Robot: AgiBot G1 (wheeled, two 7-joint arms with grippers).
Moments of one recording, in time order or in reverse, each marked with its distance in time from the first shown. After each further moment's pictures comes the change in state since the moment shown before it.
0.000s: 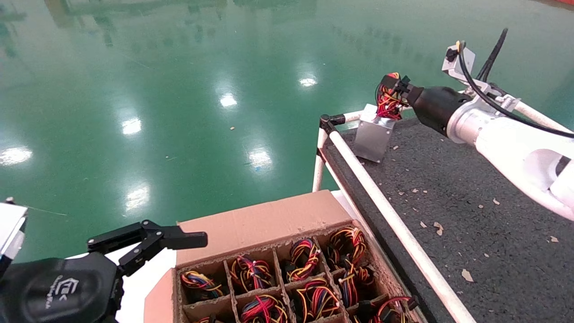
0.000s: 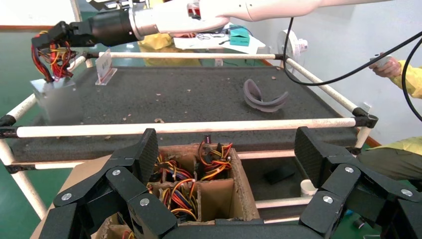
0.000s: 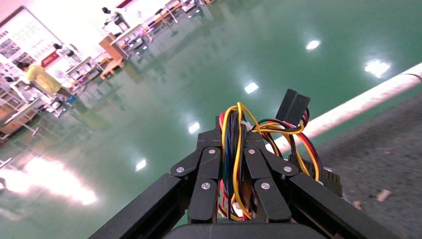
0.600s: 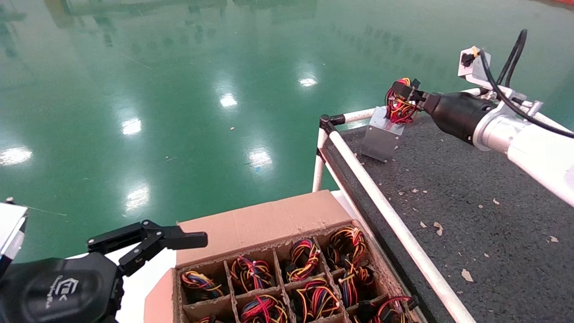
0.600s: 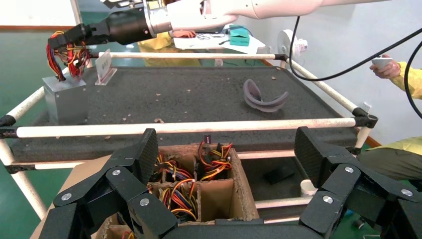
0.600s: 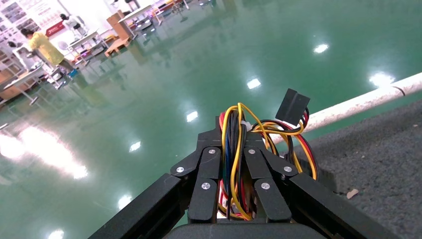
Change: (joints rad) left arm 0.000 0.000 0.000 0.000 0.000 0.000 0.000; right arm -0.010 0.085 -0.021 0.017 -0.030 -0.118 -0.046
